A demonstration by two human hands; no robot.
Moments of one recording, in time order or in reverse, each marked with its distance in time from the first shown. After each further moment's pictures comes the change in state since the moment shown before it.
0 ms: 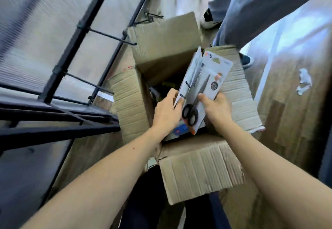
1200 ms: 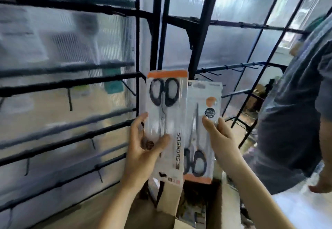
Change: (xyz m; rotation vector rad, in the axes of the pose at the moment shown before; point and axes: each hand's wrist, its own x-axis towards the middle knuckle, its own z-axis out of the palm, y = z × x) left_hand -0.502 0.222 -0.305 -0.874 0.947 0.483; right_hand -0.481 -0.327 -0.198 0.384 -0.735 -0.892
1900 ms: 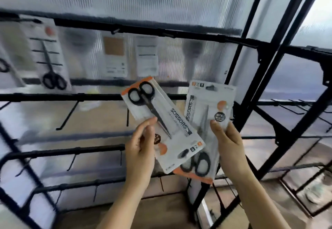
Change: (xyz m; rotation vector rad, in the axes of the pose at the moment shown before) left_hand 0.018 0.064 -0.220 0.163 0.488 0.229; right_hand 0.000 0.000 0.243 0.191 -0.352 -0.110
